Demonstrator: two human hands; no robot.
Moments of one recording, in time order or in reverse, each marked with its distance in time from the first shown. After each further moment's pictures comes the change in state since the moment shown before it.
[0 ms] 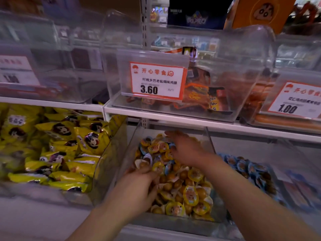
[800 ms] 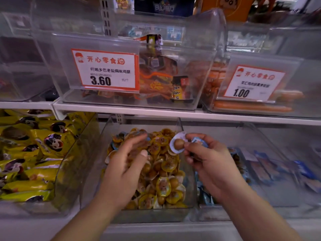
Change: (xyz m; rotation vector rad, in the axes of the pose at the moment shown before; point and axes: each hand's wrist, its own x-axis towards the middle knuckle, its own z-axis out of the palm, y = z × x) left_hand 0.025 0.044 0.000 -0.959 0.316 0.013; right_hand -0.134 0.013 -0.035 1.554 0.485 0.333
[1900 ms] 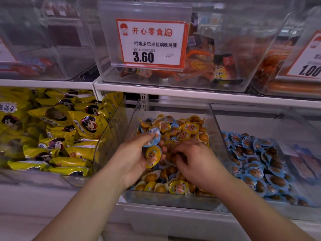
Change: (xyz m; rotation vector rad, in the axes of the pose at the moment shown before) left_hand 0.014 -0.003 -0.037 -0.769 0.131 -0.788; right_hand 0.014 0.067 0.044 -1.404 -0.389 -0.538
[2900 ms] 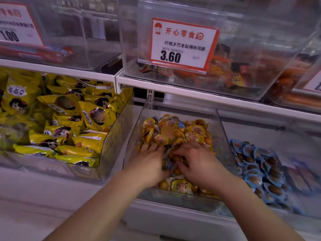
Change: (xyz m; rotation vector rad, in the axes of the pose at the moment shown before) left_hand 0.023 -0.041 -0.026 1.807 -0.055 0.408; right_hand 0.010 0.007 0.010 -0.187 -0.176 -0.067
